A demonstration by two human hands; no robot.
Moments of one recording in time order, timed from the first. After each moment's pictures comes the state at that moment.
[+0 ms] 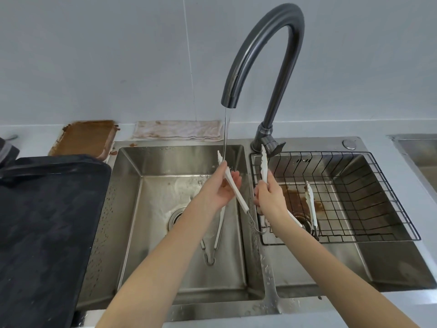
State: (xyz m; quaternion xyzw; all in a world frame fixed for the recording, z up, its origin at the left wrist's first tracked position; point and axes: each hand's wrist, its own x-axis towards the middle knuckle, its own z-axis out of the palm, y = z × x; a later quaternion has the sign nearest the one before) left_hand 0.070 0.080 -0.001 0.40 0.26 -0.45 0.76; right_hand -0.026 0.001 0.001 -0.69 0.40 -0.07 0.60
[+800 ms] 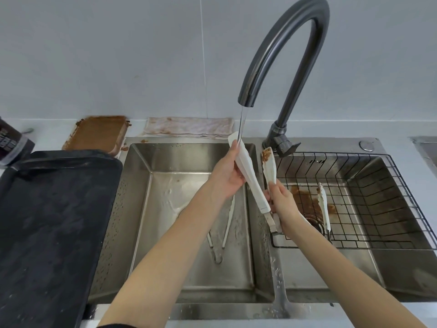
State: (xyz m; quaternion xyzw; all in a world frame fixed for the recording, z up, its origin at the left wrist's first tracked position) left_hand 0.084 0.074 0.027 0.42 0.16 -0.45 0.77; right_hand -0.023 -0.005 -0.010 -0.61 0.41 -0.02 0.68
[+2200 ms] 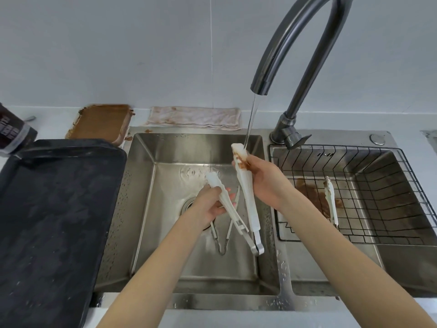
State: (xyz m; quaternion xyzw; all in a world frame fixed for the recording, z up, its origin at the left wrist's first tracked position) left_hand 0.067 0.135 -0.037 0.56 0.23 -0.44 0.67; right_hand 0.022 0.011 0.009 -0.37 0.27 0.05 0.89
